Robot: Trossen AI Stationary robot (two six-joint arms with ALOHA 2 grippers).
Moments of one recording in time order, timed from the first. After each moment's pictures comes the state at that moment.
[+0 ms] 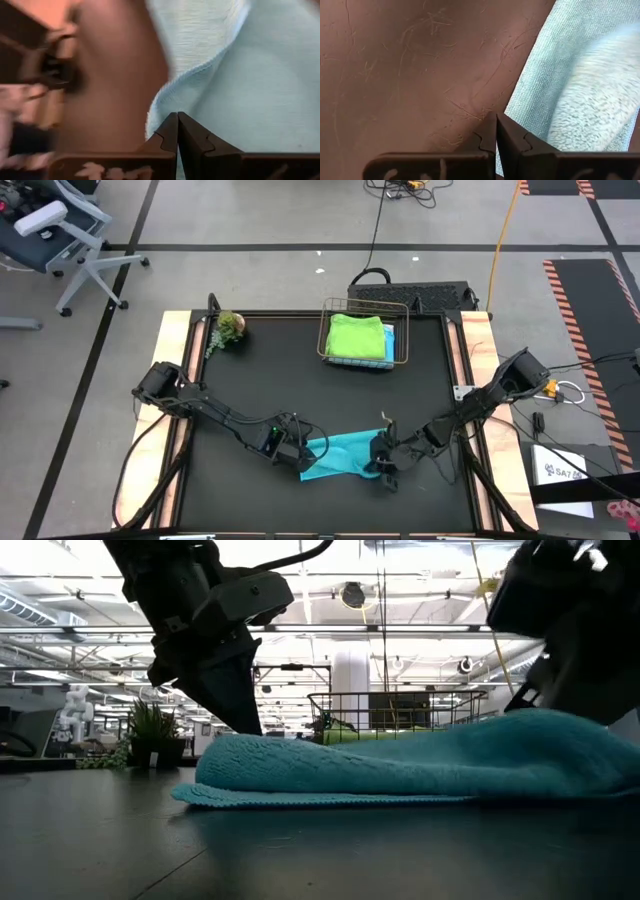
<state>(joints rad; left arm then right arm) -0.41 1.86 1.20 -0.55 -0.45 -0.99 0.57 1.60 0.57 0.32 0.15 0.79</state>
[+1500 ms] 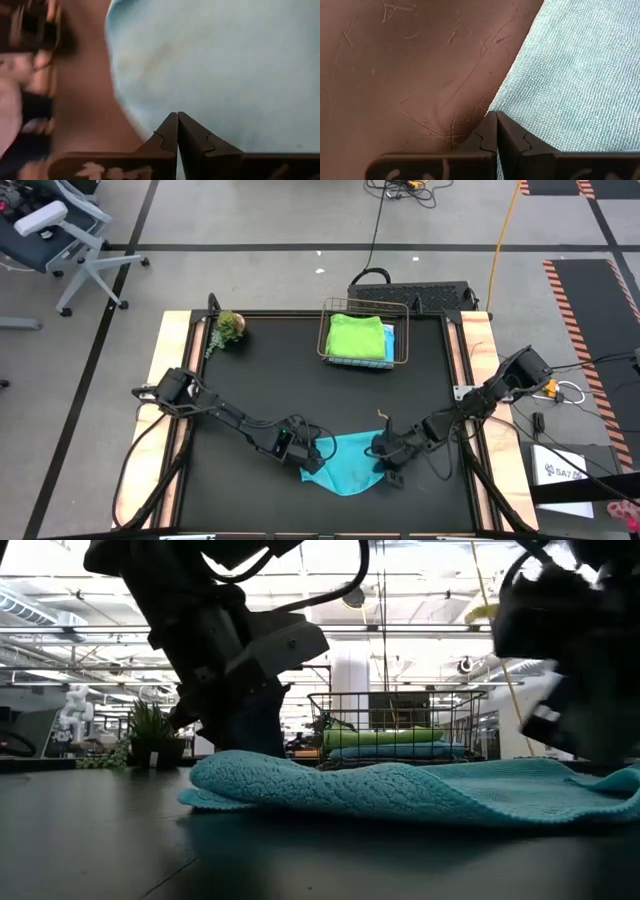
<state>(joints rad) -0.39 1.99 1.20 -0.39 -0.37 -0.97 0.51 1.56 0.57 0.15 -0.06 0.80</state>
